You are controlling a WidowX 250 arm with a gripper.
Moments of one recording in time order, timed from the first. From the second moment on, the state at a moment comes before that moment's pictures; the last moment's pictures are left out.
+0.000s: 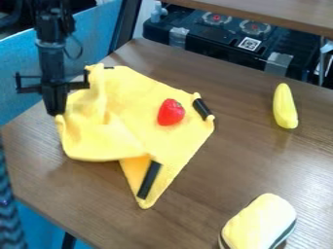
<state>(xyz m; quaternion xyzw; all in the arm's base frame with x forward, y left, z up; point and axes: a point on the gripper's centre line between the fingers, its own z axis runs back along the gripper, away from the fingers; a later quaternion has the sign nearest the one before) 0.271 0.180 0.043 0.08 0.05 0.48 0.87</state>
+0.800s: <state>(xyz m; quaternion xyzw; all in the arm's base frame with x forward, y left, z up) 0.233 0.205 0.037 0.12 0.09 0.47 0.87</state>
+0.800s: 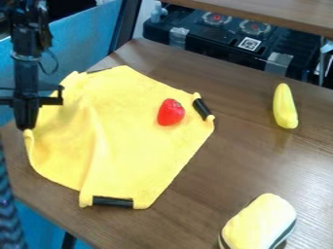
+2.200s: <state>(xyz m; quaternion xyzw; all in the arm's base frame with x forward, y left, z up) 0.217 0.223 0.052 0.22 0.06 0.43 0.88</state>
